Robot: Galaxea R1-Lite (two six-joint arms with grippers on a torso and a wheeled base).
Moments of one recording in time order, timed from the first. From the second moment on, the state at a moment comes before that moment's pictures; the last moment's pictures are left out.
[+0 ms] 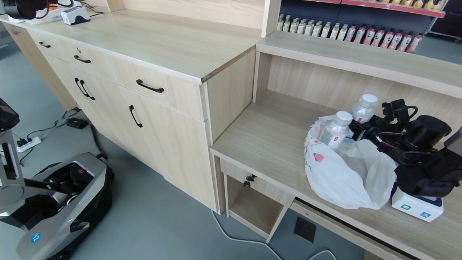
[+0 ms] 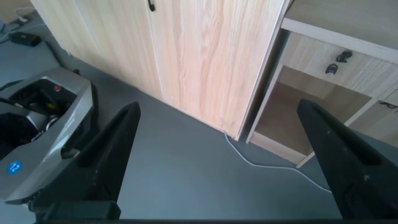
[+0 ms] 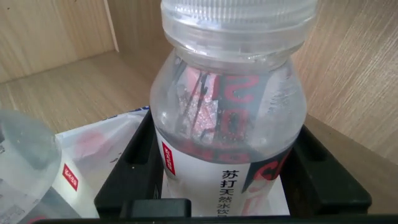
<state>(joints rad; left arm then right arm) 0.00 0.00 0.00 0.00 -0.05 0.00 -0.14 2.20 -0.95 -1.53 0.43 -0.08</state>
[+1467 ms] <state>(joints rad) 0.00 0.00 0.00 0.00 -0.05 0.00 -0.12 2.23 -0.98 -1.51 0.43 -0.13</state>
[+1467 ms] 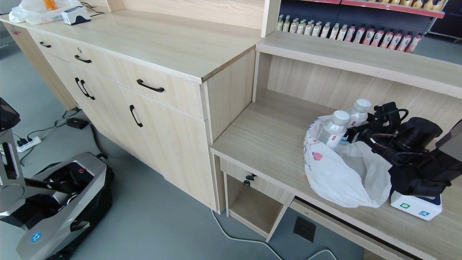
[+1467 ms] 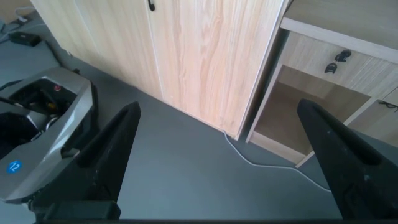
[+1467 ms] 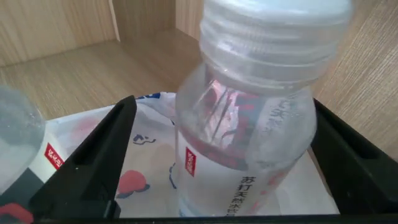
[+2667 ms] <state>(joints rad) 0.00 0.00 0.00 0.00 -0.05 0.00 -0.20 1.33 -0.84 -0.91 0.43 -0.29</state>
